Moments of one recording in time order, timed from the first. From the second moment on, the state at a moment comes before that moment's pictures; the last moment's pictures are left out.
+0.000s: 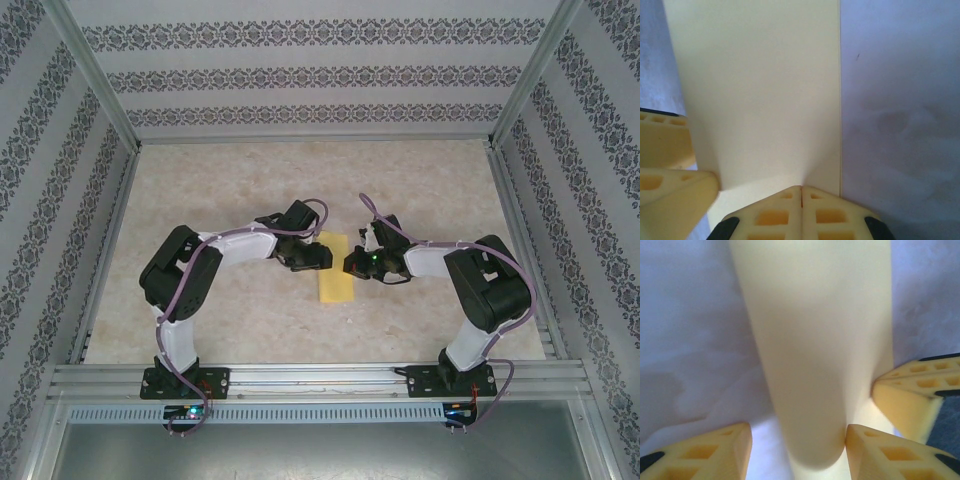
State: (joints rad) left arm -0.61 1.89 1.17 -0.41 0.31 -0.61; right arm 0.42 1.72 0.71 0.00 -0.54 0.69
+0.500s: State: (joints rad) left arm -0.59 1.71 1.07 -0.23 0.46 -0.56; right arm 0.42 1.72 0.73 -0.03 -0.53 0.65
